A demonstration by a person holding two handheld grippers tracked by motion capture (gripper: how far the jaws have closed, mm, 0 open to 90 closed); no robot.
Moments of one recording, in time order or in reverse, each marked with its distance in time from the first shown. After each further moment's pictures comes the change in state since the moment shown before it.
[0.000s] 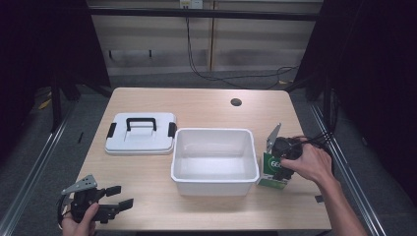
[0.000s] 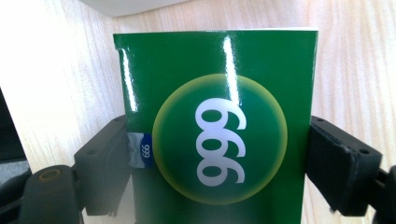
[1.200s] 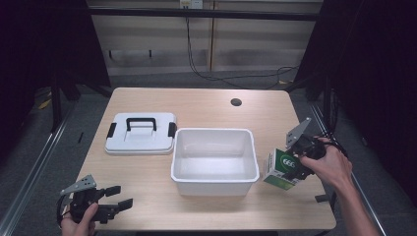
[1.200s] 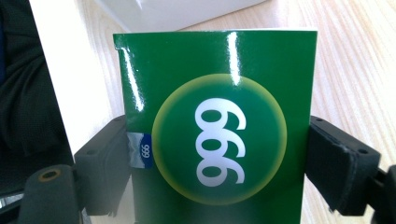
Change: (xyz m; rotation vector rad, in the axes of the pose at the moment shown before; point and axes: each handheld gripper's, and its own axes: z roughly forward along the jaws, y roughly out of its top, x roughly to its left) left arm 0.000 0.000 -0.001 -0.005 0.000 -0.004; right arm 0.012 -0.039 -0.037 -0.191 0.020 0.116
